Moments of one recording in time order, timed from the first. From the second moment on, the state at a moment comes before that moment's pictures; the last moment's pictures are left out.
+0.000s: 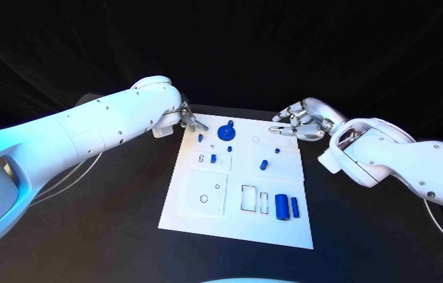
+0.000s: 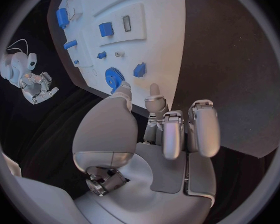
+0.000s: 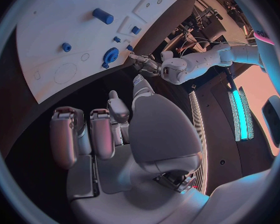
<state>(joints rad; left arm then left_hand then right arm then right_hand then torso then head) 1.36 -0.48 0.00 1.04 -1.14 0.20 -0.66 1.12 -0.12 0.02 0.29 0.05 0.97 0.06 0.44 0.58 1.30 -0.01 1.04 0.93 1.47 -0.08 1.57 1.31 0.07 1.46 0.01 1.43 1.30 1.30 -0.95 -0.12 1.66 -0.98 -0.46 -0.07 1.36 -0.07 -0.07 0.26 0.25 0.94 0.15 0.12 0.25 1.23 0.07 1.20 1.16 1.47 0.00 1.45 1.31 0.03 1.46 0.11 1.44 1.31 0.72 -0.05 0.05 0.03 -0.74</state>
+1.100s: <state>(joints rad) 1.35 -0.46 -0.01 1.02 -1.15 0.27 -0.64 1.18 -0.08 0.00 0.29 0.05 0.99 0.06 0.44 0.57 1.30 -0.01 1.04 0.93 1.47 -0.08 1.57 1.31 0.07 1.46 0.02 1.43 1.30 1.30 -0.95 -0.12 1.66 -0.98 -0.46 -0.07 1.36 -0.07 -0.07 0.26 0.26 0.94 0.15 0.12 0.25 1.23 0.07 1.20 1.16 1.47 0.00 1.45 1.31 0.03 1.46 0.11 1.44 1.31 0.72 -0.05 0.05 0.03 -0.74</state>
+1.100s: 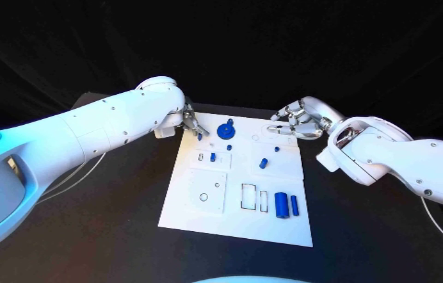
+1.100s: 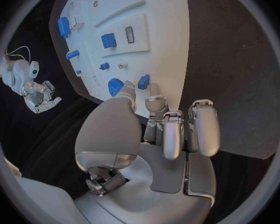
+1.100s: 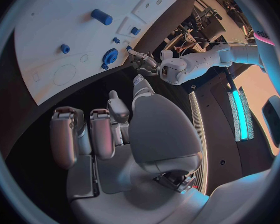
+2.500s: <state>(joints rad) 1.35 -0.53 -0.01 1.09 -1.03 0.26 -0.60 1.37 -0.04 0.35 0.21 0.05 0.97 0.06 0.45 0.55 1.29 -0.02 1.00 0.89 1.47 -0.08 1.57 1.31 0.07 1.46 0.02 1.43 1.30 1.30 -0.95 -0.12 1.65 -0.98 -0.46 -0.07 1.36 -0.07 -0.07 0.26 0.26 0.94 0.15 0.12 0.25 1.23 0.07 1.20 1.16 1.47 0.00 1.45 1.31 0.03 1.46 0.11 1.44 1.31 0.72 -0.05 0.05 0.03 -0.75</state>
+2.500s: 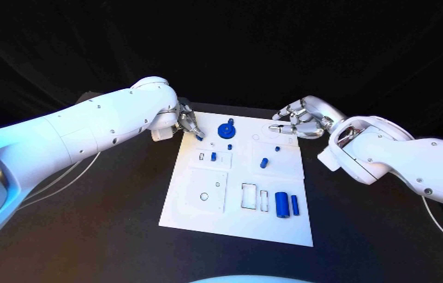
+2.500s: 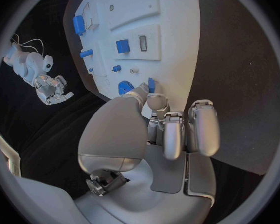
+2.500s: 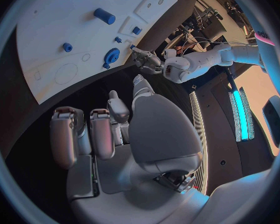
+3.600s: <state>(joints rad) 1.27 -0.74 -0.02 1.45 -1.02 -0.06 -0.57 1.23 -0.13 0.59 0.14 0.05 0.97 0.06 0.51 0.59 1.35 -0.04 1.05 0.93 1.47 -0.09 1.57 1.31 0.05 1.46 0.01 1.44 1.31 1.30 -0.96 -0.12 1.65 -0.98 -0.46 -0.07 1.36 -0.07 -0.07 0.26 0.27 0.94 0.15 0.12 0.25 1.23 0.07 1.20 1.16 1.47 0.00 1.45 1.31 0.03 1.46 0.11 1.43 1.31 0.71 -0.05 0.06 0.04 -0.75</state>
